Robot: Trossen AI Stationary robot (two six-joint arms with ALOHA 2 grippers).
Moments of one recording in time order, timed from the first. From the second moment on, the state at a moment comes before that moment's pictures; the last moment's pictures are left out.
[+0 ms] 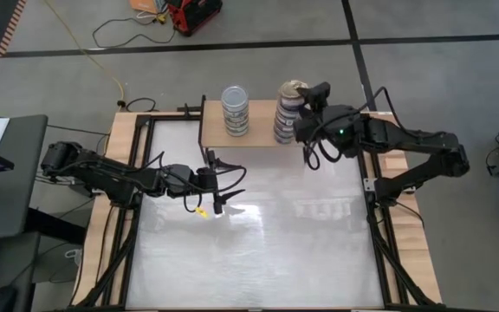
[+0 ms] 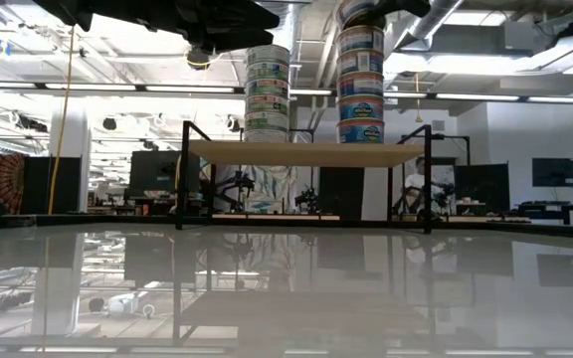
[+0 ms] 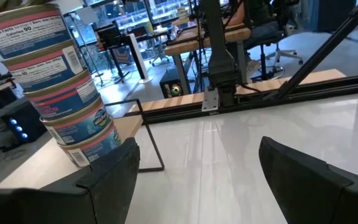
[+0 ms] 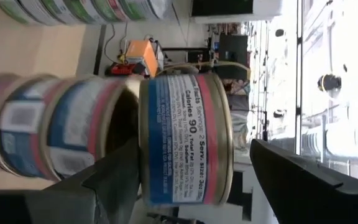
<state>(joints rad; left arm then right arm) -0.13 1.28 0.71 0.54 -0.35 0.24 -0.06 1.28 1.43 -0.44 0.93 -1.28</state>
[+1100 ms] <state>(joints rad) -0.15 1.14 0.81 0.20 -0.34 0.11 0.14 1.22 1.43 -0.56 0.86 -0.81</state>
